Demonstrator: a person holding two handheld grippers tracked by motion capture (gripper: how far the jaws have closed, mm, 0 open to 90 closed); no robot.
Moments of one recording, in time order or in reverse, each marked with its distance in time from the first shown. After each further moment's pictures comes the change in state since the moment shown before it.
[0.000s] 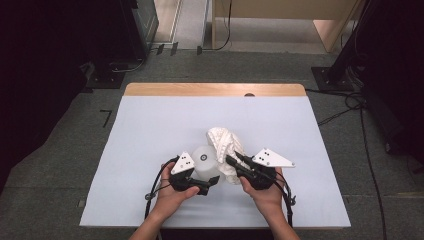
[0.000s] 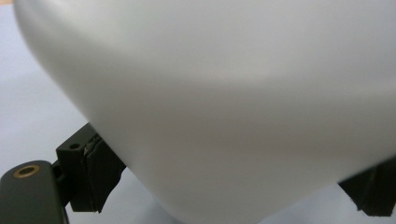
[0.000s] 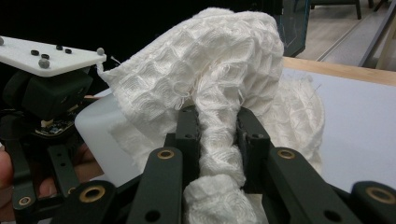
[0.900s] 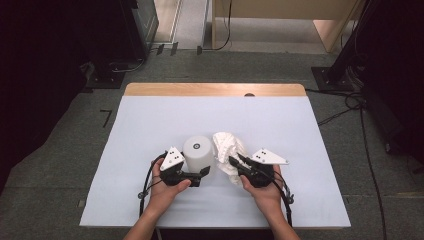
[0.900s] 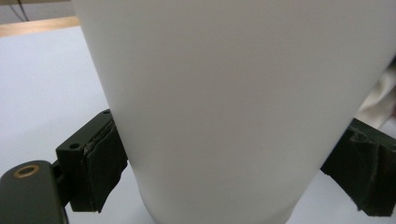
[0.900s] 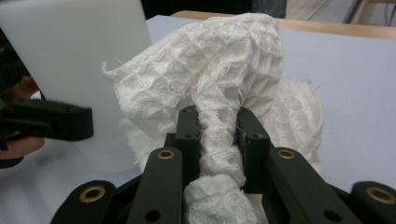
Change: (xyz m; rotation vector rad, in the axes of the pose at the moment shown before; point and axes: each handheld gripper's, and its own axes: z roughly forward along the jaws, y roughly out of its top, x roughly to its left) left arm 0.024 -0.003 -0.010 -0.056 0.121 -0.001; right arm -0.022 -0.025 0.015 0.106 -0.094 0.035
